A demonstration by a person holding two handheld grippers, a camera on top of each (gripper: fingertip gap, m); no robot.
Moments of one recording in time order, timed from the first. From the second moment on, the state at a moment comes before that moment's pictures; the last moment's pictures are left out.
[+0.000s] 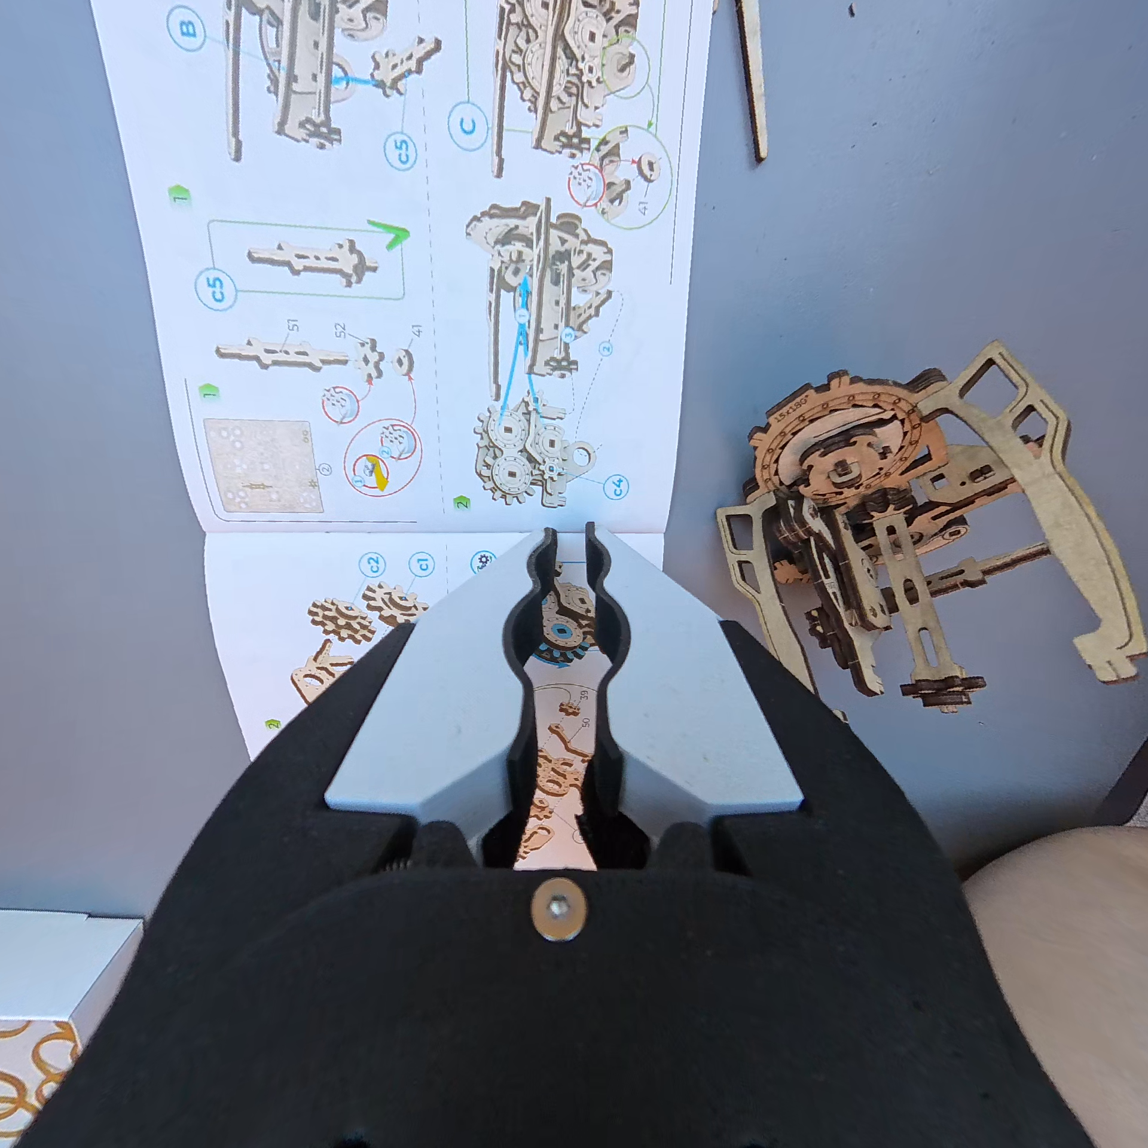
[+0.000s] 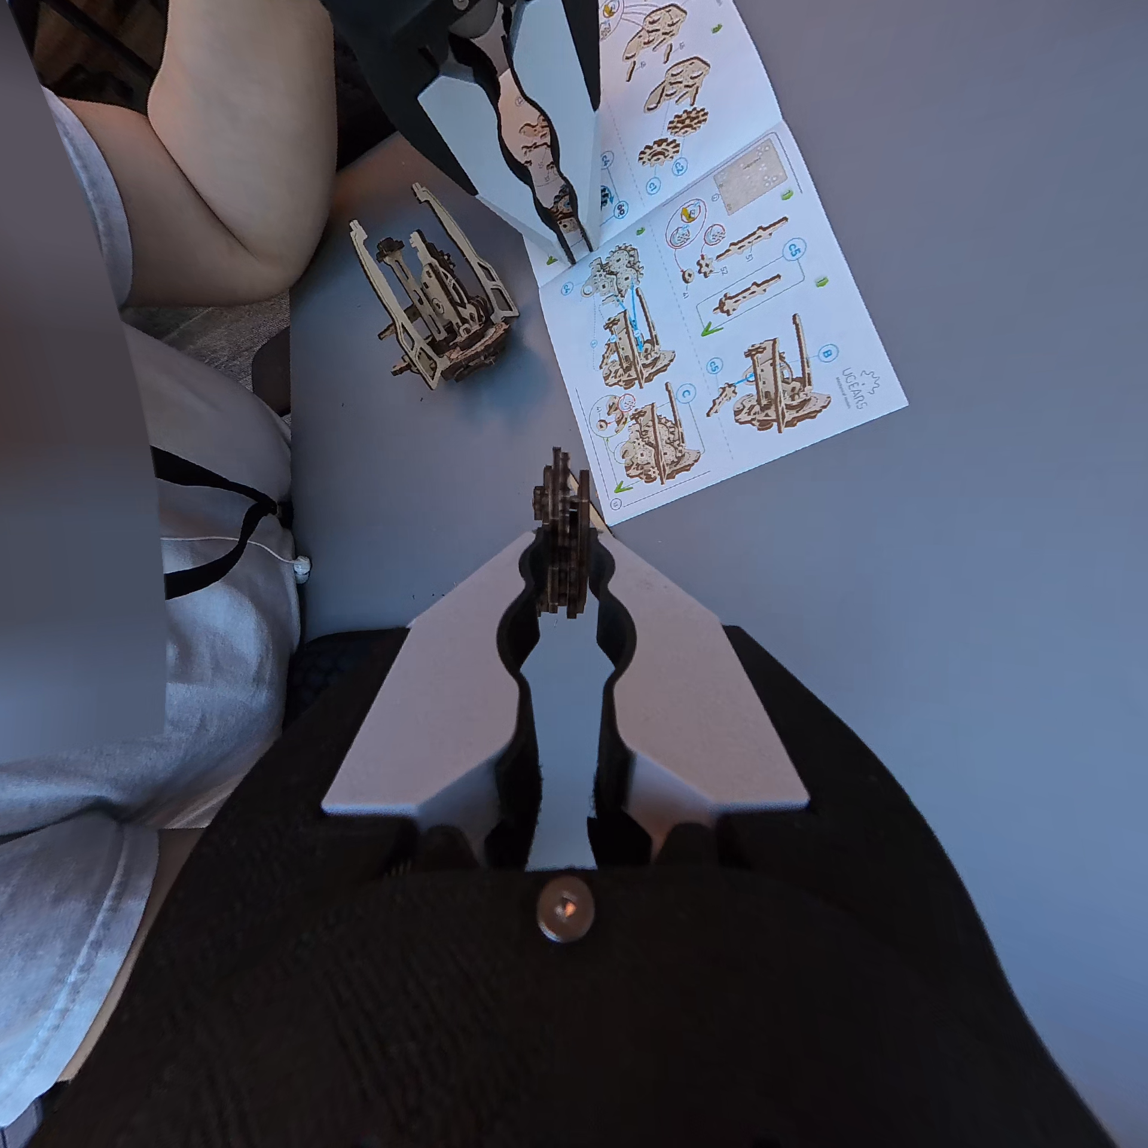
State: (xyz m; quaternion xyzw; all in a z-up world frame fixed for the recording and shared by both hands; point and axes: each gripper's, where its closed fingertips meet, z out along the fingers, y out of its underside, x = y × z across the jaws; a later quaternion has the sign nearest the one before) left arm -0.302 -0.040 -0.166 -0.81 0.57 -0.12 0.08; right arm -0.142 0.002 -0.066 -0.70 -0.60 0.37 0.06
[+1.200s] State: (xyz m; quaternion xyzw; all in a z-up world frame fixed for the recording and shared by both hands) left arm -0.345 -0.051 -0.069 -0.81 0.36 -0.11 0.45; right arm -0.263 -0.050 -0.056 -0.50 -0.61 0.62 0.03
